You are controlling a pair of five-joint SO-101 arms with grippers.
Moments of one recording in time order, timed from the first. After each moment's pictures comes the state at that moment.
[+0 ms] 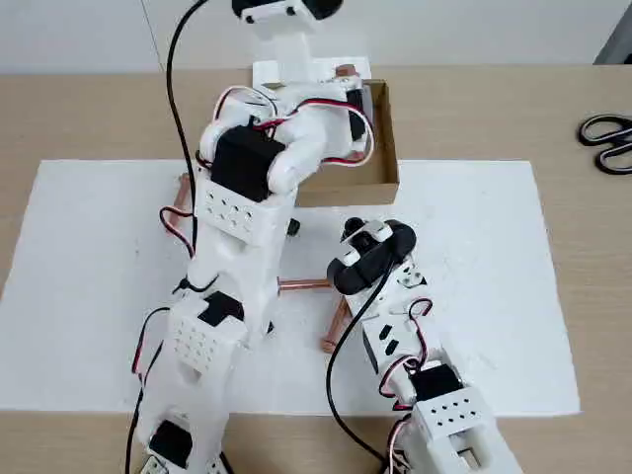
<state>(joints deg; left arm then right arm) 22.7 40.7 -94.2 99.4 34.3 -21.2 -62.3 91.6 -6.5 13.2</state>
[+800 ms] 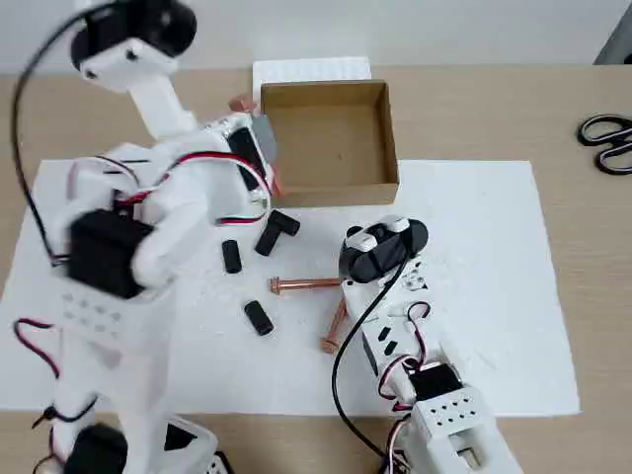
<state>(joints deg) 17.8 -21.5 -10.2 78.9 37.9 -21.5 -62.3 91.6 -1.1 3.3</state>
